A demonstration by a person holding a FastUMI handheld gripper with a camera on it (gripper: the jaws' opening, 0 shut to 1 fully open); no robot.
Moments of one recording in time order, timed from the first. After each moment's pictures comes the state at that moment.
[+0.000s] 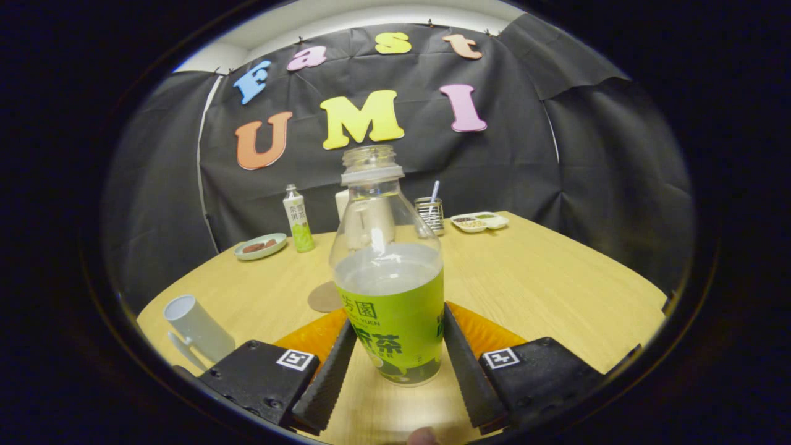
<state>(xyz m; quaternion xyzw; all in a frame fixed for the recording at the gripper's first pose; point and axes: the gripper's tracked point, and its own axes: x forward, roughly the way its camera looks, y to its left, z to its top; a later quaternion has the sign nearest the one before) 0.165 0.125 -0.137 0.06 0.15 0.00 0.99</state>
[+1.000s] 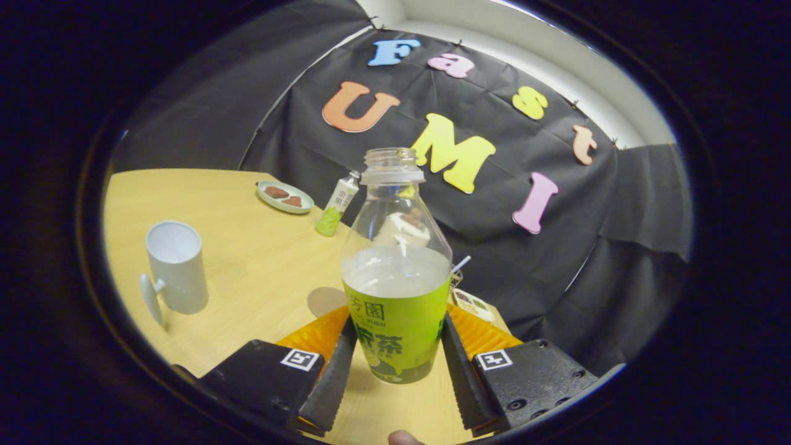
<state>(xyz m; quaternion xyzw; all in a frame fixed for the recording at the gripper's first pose) 0.176 0.177 -0.068 -0.31 0.09 0.00 0.95</state>
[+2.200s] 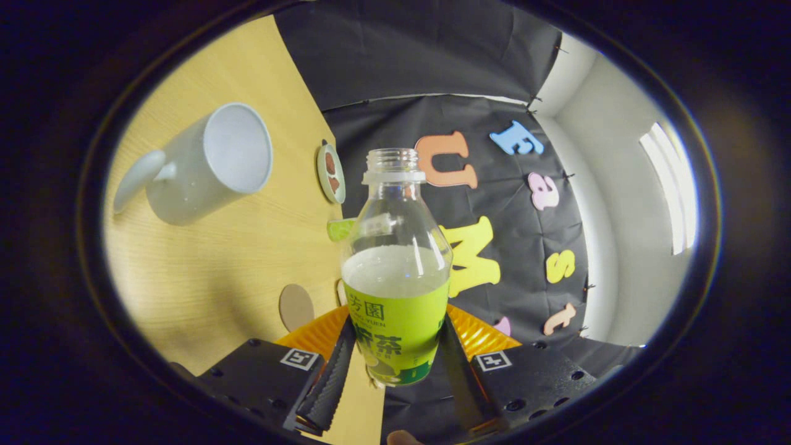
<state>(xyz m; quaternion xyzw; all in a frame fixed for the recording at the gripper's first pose) 0.178 0.247 -0.044 -0.65 -0.06 -0.04 0.76</state>
